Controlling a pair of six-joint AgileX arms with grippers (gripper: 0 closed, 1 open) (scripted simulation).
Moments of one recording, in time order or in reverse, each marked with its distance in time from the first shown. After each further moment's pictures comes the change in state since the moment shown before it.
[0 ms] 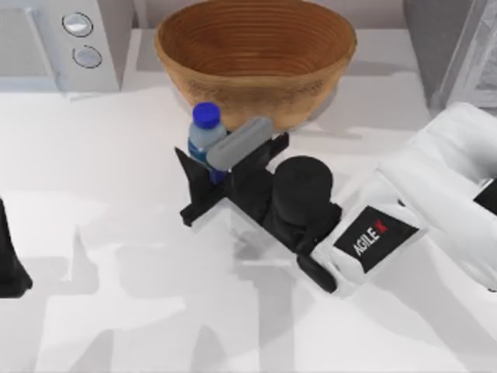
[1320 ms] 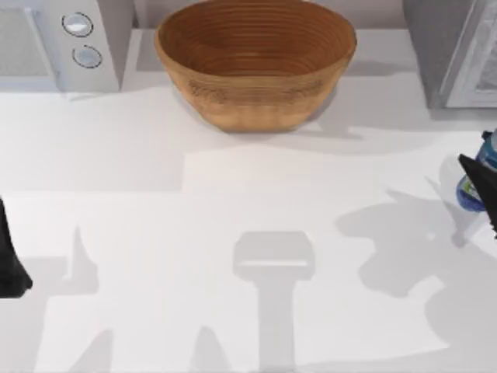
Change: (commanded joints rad) left arm 0.000 0.000 0.000 0.000 0.000 0.000; right arm -0.942 -0.368 -0.677 0.324 -0.934 -0.017
